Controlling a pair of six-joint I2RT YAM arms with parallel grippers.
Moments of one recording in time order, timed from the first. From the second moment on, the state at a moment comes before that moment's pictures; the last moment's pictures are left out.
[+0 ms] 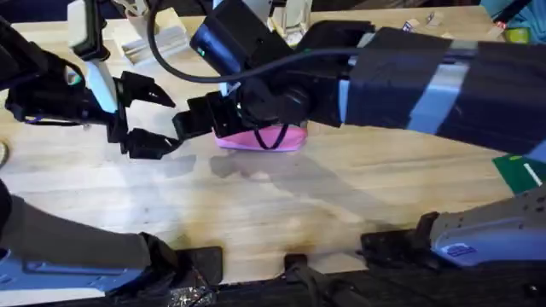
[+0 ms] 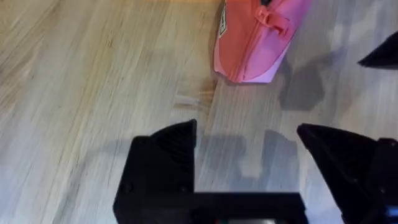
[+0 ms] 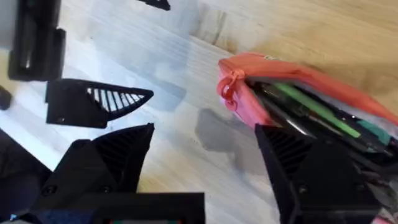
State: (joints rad) left arm 0.45 1.72 1.17 -1.23 0.82 1.79; right arm 0.93 1.67 1.33 -0.58 -0.02 0.63
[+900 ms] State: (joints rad) left arm 0.45 1.75 1.17 -1.23 0.85 1.80; right arm 0.95 1.80 1.33 -0.50 0.27 0.74
